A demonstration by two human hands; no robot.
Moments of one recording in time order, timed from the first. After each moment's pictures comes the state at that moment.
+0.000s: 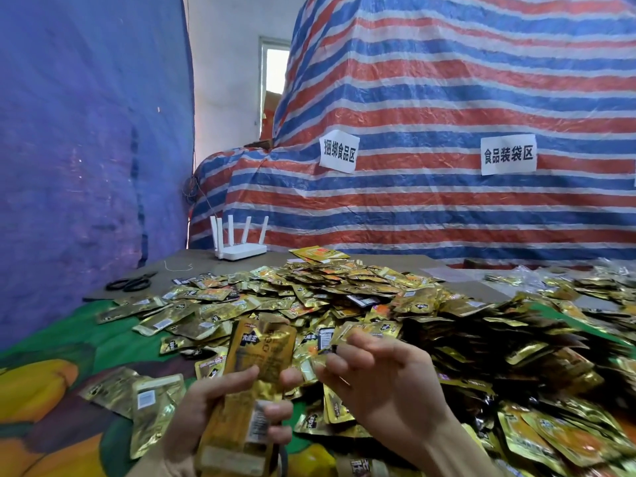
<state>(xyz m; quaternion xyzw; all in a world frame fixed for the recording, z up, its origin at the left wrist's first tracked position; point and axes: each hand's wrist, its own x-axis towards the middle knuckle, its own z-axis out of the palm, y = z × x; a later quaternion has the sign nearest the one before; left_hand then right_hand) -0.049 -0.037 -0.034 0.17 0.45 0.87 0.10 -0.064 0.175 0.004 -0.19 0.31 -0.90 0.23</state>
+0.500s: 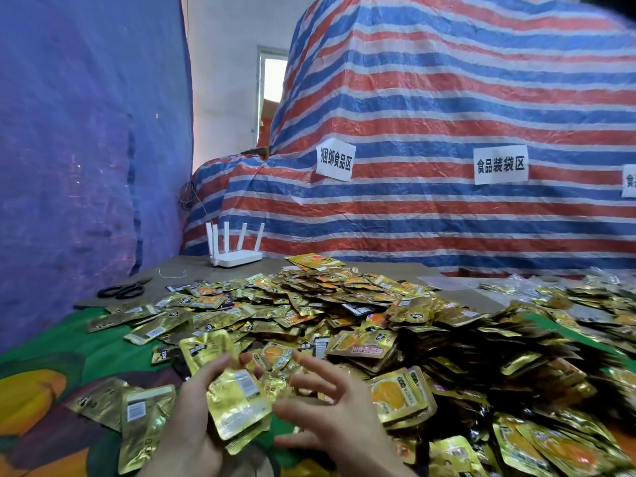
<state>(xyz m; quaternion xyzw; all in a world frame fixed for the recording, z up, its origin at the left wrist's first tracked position) -0.082 -0.037 -0.040 -0.01 0.35 0.93 0.00 -0.061 0.138 -0.028 -0.14 0.65 -0.75 0.07</state>
